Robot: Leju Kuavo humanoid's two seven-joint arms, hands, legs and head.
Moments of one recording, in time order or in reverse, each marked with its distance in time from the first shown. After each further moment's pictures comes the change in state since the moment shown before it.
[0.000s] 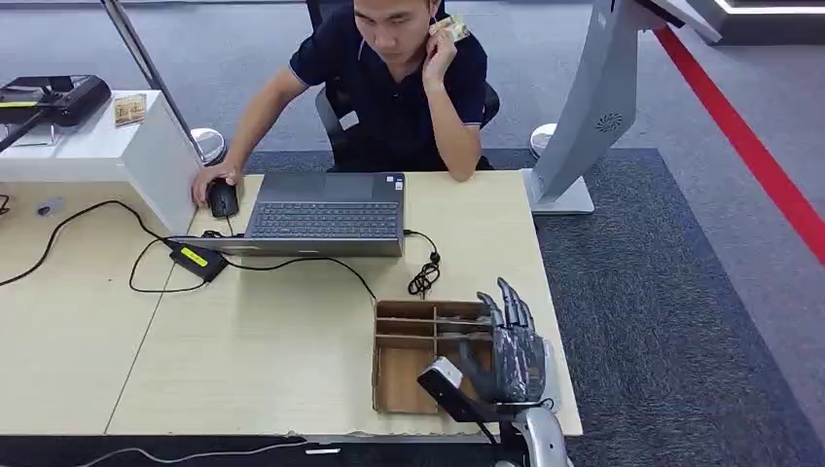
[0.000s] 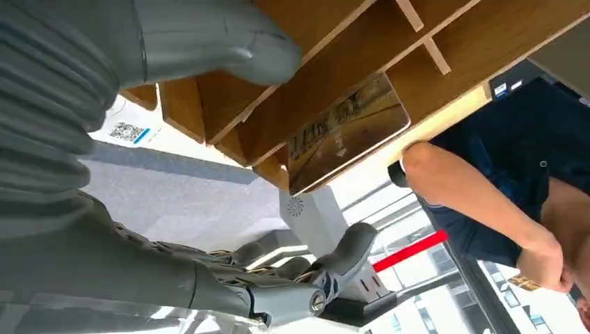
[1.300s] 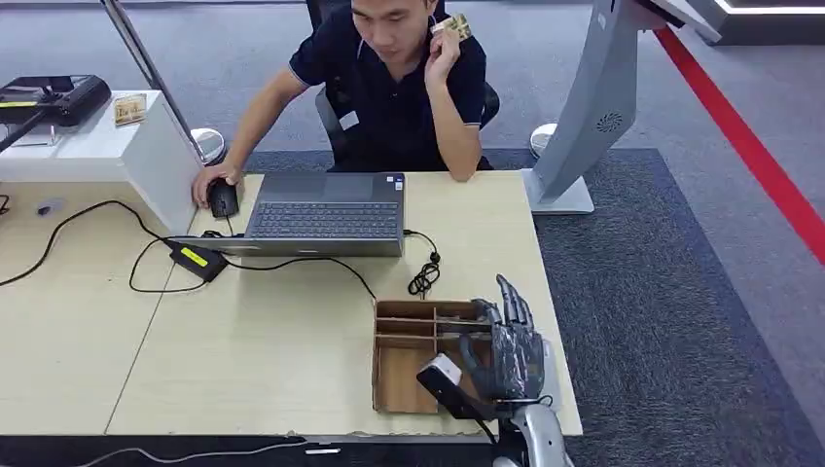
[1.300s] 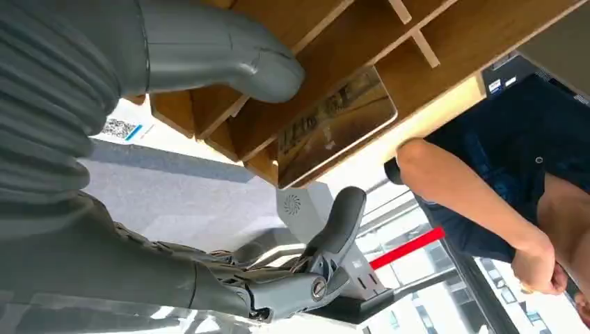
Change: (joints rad) left arm 0.000 0.000 0.000 0.000 -0.005 -0.003 -0.002; right arm -0.011 0.008 -0.006 0.006 0.000 0.000 -0.011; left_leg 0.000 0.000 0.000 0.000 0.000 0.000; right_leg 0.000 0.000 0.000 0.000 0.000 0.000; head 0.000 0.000
